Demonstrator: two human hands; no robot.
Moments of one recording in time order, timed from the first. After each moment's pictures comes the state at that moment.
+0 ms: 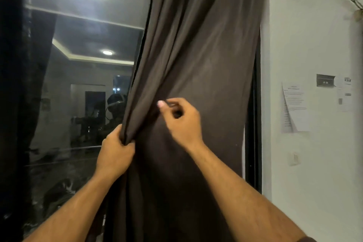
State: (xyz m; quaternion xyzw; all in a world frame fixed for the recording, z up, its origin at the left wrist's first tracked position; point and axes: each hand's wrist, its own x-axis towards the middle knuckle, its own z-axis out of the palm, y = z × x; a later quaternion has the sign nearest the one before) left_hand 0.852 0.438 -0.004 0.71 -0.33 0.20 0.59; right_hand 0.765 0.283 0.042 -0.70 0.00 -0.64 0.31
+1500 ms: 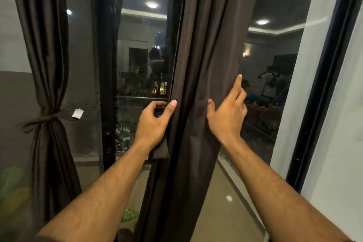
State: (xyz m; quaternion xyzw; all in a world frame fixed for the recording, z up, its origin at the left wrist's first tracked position) left_hand 0.888 0.568 -0.090 0.68 -0.29 0.12 0.66; right_hand 0.805 0.400 -0.064 -0.78 0.20 -0.57 0.18
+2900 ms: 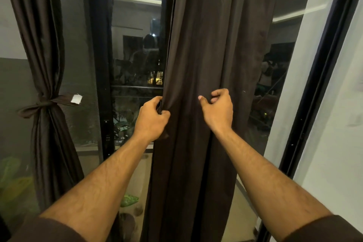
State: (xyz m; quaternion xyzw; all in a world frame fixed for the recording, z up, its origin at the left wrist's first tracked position) left_hand 0.900 0.570 -0.114 0.75 -0.31 0.13 0.56; right_hand 0.819 0.399 -0.091 -0.76 0.24 -0.47 0.37
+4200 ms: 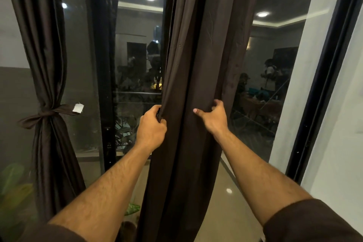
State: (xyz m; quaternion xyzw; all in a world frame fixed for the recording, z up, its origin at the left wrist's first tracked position) left_hand 0.905 0.561 -0.114 0.77 -0.27 0.15 0.56; right_hand 0.860 0.371 -0.095 -0.76 0.25 -0.37 0.47
